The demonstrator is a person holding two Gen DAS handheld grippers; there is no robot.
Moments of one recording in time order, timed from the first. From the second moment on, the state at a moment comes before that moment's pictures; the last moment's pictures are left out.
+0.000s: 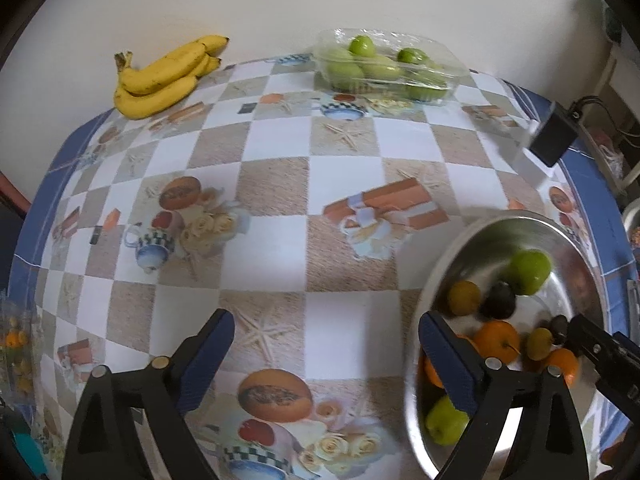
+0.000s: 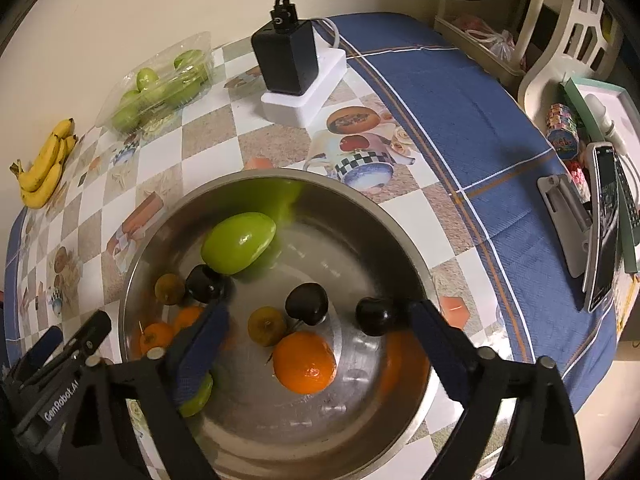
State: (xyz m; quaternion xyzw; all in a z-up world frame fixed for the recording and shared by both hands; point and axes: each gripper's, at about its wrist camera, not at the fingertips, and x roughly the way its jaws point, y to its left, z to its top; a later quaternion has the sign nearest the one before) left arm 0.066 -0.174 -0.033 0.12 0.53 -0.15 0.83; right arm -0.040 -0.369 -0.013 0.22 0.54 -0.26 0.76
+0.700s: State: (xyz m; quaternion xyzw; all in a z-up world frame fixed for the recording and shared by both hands) left arm 0.074 -0.130 -0.033 0.14 0.52 -0.07 0.84; right arm -0.022 -0.327 -0.012 0.18 0.56 -0.23 0.78
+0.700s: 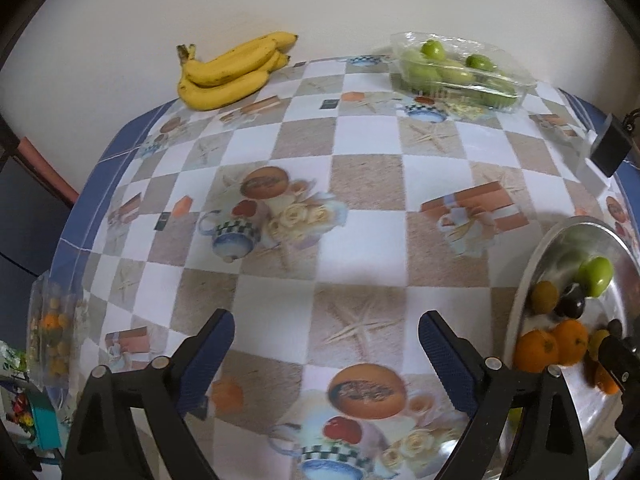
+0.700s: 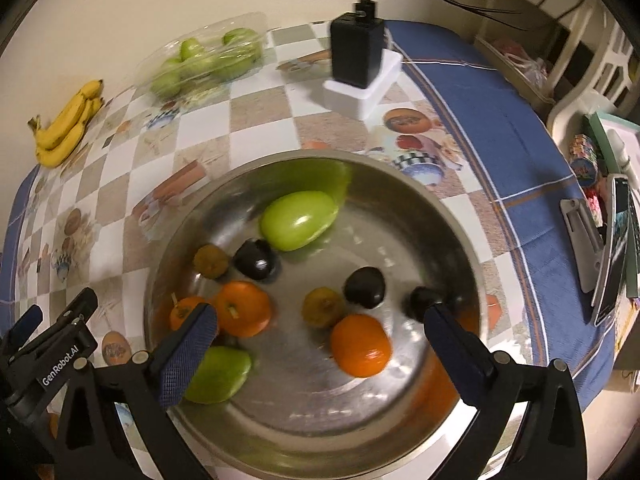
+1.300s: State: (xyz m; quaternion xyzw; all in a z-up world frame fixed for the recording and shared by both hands) left arm 0.044 -0.076 -0.028 0.15 0.53 -0.04 0.83; right arm -0.043 -0.280 -0.008 0.16 0.56 -0.20 0.79
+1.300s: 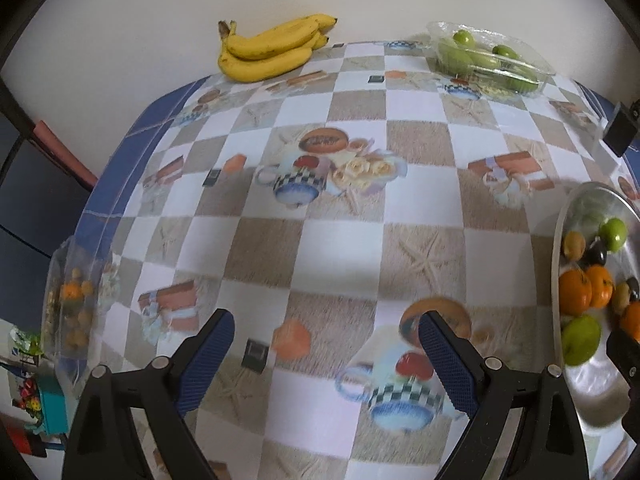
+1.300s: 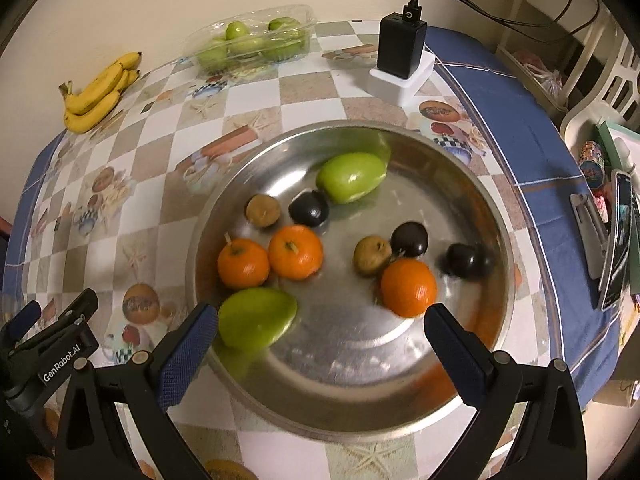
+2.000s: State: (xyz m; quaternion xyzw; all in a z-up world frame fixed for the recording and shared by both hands) left arm -0.008 -0.029 -0.010 0.13 0.52 -0.06 0.84; right arm -0.091 -0.237 -0.011 0.14 0.56 -0.19 0.79
